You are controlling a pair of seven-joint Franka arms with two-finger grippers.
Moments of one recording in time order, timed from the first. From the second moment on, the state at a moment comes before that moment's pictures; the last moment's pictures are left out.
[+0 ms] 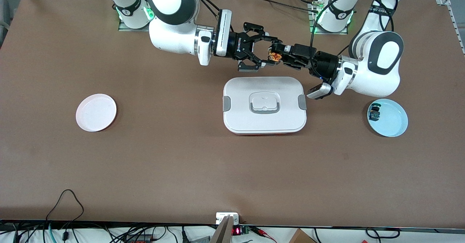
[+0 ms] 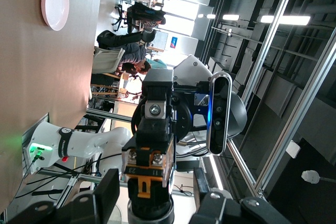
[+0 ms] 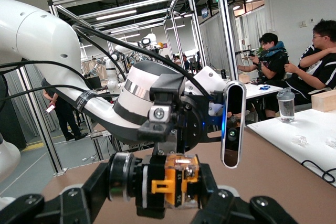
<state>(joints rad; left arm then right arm) 0.01 0.19 -0.22 -2.01 -1.59 1.49 0.40 0.26 0.35 0.63 -1.73 1.87 2.53 -2.02</state>
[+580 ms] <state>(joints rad) 0.01 0.19 -0.22 -2.01 -1.59 1.50 0.41 0.26 0.35 0.63 -1.73 1.87 2.53 -2.02</state>
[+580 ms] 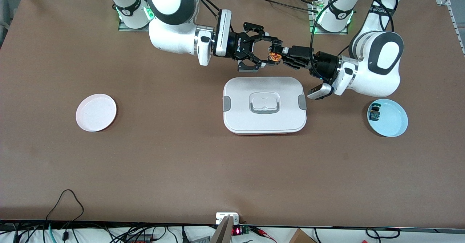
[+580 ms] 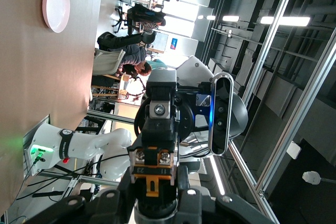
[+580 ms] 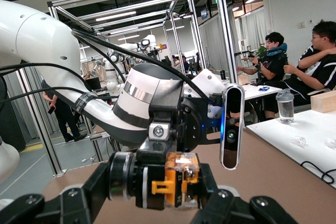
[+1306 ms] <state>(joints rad) 0.02 0.19 -0.21 -1.99 -1.54 1.50 0.41 0.23 0.35 0.62 -1.72 1.86 2.51 -1.99</state>
